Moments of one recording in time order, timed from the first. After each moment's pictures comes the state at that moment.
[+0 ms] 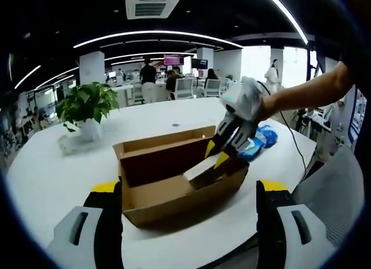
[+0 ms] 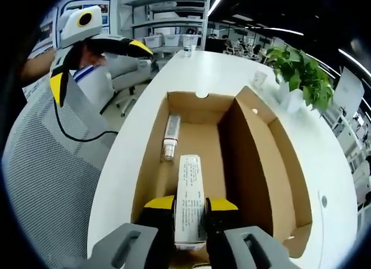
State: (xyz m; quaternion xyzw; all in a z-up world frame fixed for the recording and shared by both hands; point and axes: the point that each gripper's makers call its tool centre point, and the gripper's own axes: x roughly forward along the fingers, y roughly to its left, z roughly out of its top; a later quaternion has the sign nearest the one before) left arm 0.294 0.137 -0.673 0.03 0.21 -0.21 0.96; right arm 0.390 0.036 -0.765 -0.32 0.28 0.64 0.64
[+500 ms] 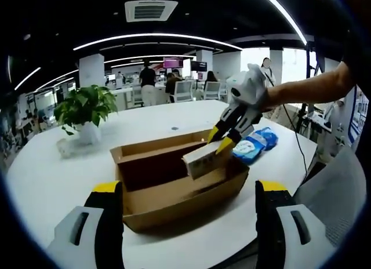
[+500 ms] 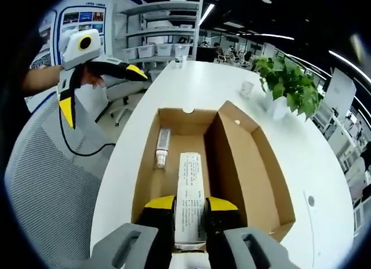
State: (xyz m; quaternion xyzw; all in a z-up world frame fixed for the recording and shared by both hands) left arm 0.299 0.130 -0.674 0.03 0.20 -0.21 0.96; right arm 0.404 0.024 -0.729 -0.30 0.26 0.63 0.67
